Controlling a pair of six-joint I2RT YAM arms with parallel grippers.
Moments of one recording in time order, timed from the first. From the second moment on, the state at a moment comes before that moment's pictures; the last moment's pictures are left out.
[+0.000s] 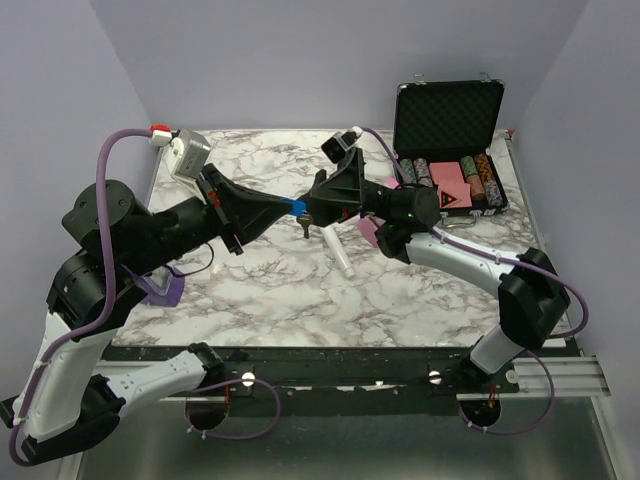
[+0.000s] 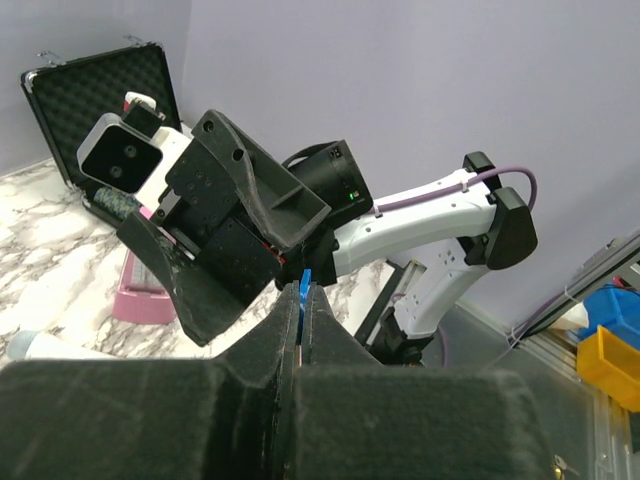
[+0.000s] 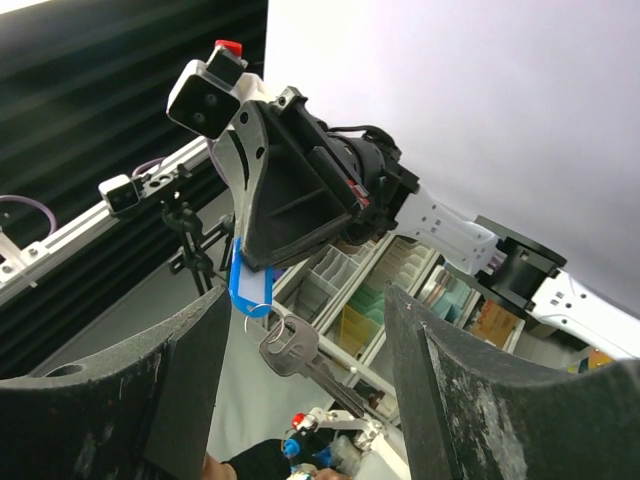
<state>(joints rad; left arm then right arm) -0.75 0.93 1.68 -0.67 0.30 -0.39 0.79 1.61 1.15 1.32 -0.71 1.96</state>
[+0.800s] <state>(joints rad) -0.75 0.95 1.71 -0.59 0.23 -0.41 0.86 1.61 1.23 1.32 -0.62 1.97</state>
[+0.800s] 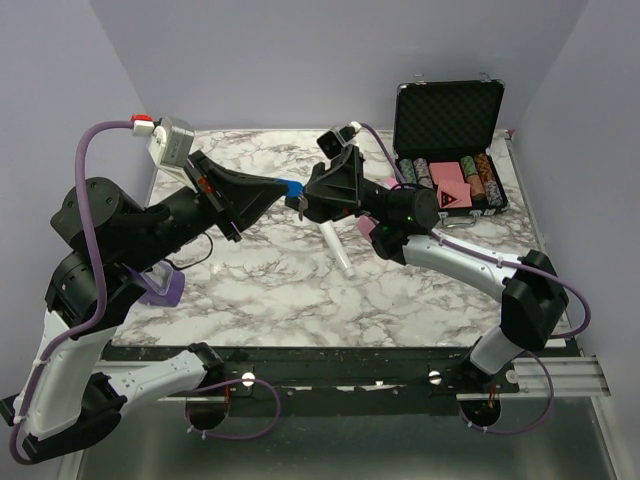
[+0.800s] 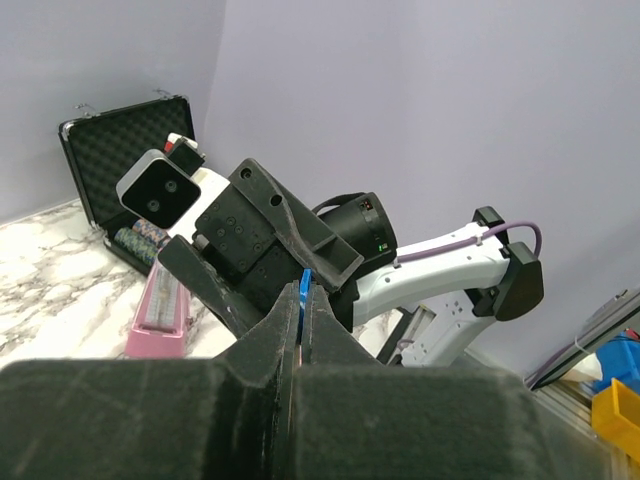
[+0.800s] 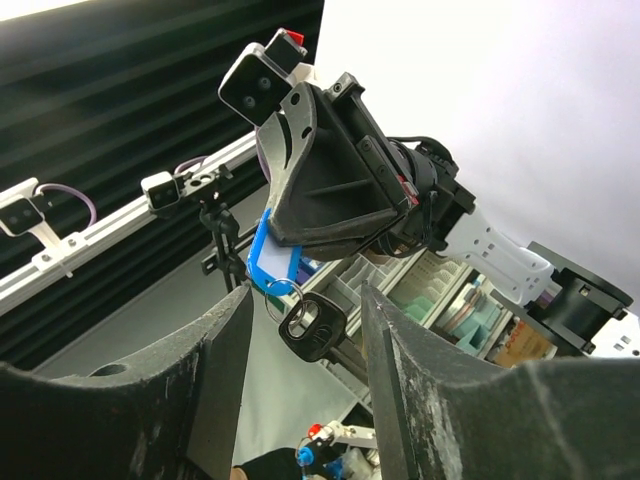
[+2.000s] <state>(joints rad) -0.75 0.90 1.69 -0.58 0.21 -0.40 0.87 1.61 1.24 1.32 -0.56 1.98</state>
